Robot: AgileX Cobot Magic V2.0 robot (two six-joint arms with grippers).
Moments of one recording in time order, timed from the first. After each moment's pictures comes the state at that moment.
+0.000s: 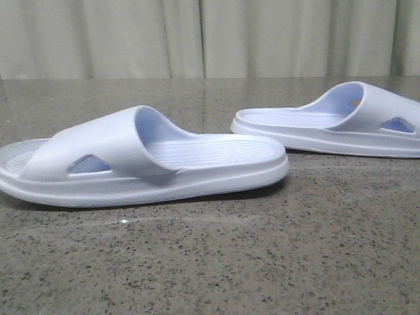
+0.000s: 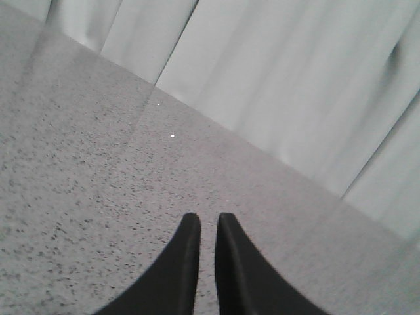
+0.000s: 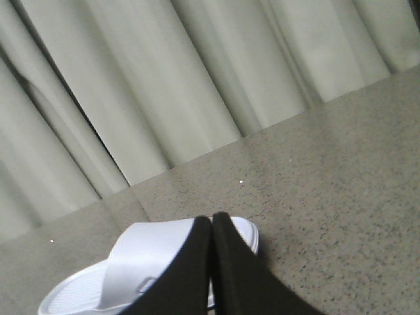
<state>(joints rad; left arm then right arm) 0.06 0.03 0.00 -0.59 0.05 0.00 0.04 0.04 0.01 0.59 -0.09 -0.16</state>
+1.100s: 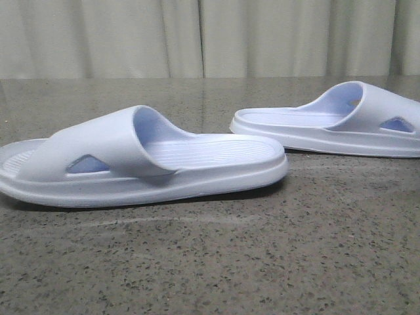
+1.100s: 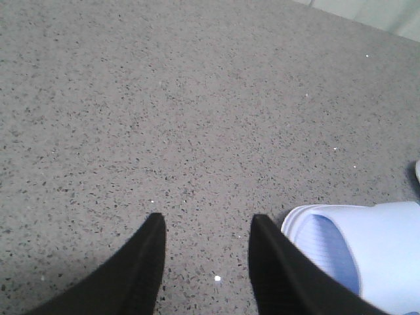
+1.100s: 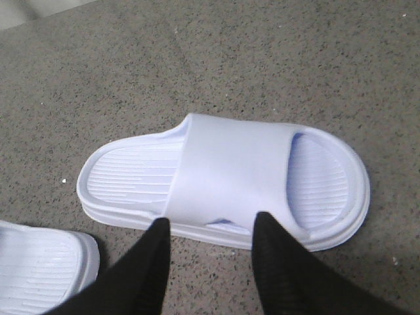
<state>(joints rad) 0.06 0.63 -0.54 -0.60 0.63 0.30 0.03 0.80 -0.61 0.58 0.46 -0.29</state>
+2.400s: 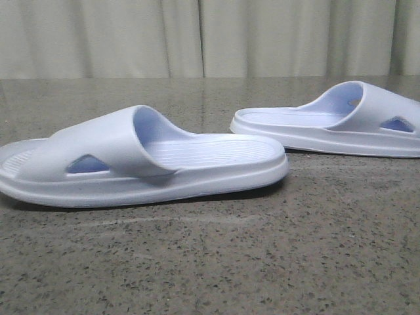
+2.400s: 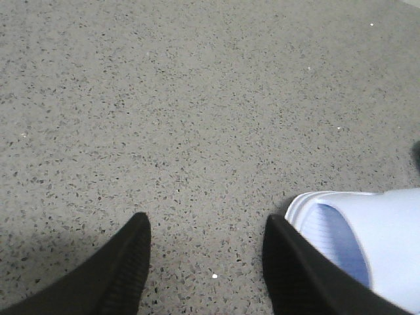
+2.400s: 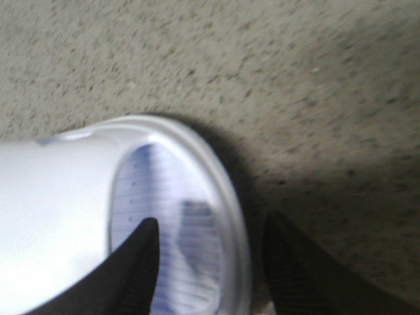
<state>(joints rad) 0.06 0.74 -0.54 -0.69 0.62 0.42 -0.31 1.41 -0.83 0.89 0.75 -0.64</state>
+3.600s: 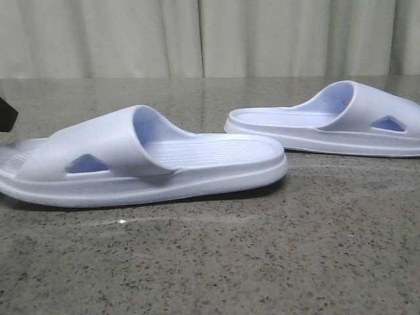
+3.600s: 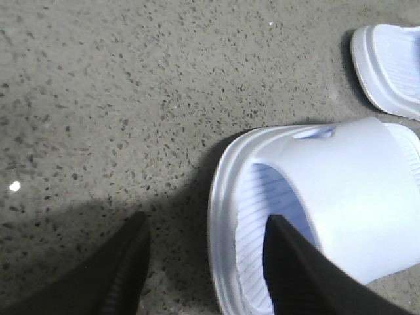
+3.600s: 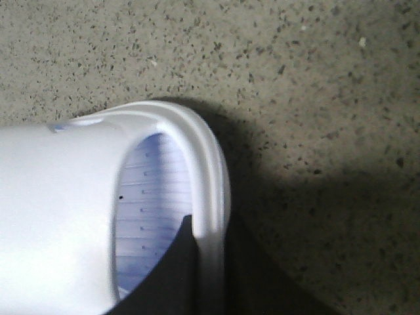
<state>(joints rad) 0.06 1.29 -0.69 -1.05 0.93 0.83 -0.32 1.45 -0.84 0.95 0.80 -0.67</state>
